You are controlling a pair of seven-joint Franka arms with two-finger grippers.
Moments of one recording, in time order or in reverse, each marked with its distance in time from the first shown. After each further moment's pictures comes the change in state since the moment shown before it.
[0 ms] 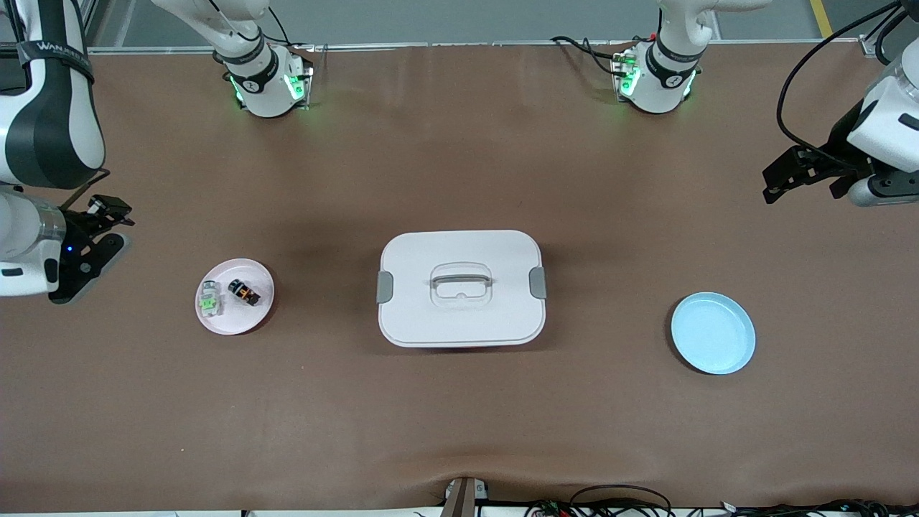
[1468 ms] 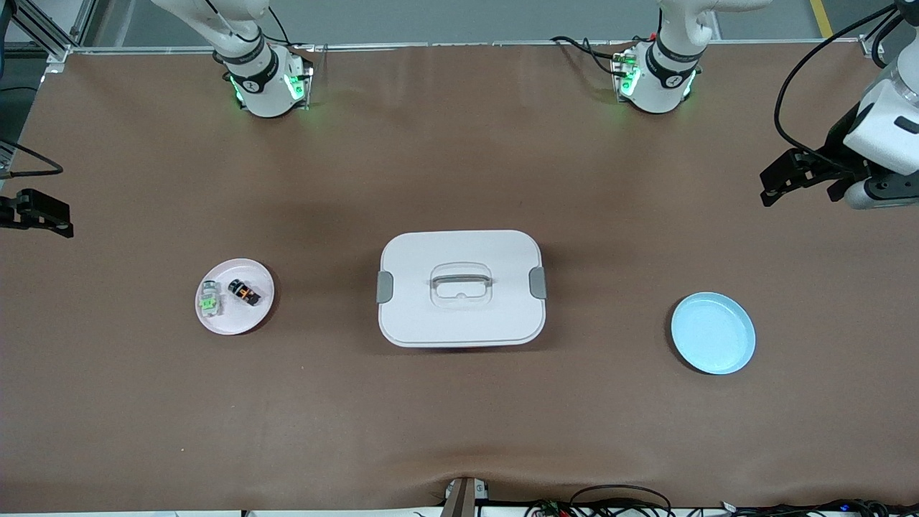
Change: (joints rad) left arm -0.004 0.005 0.000 -0.001 0.000 0.013 0.000; right arm -0.005 -0.001 -0.002 0.307 0.049 -0.074 0.470
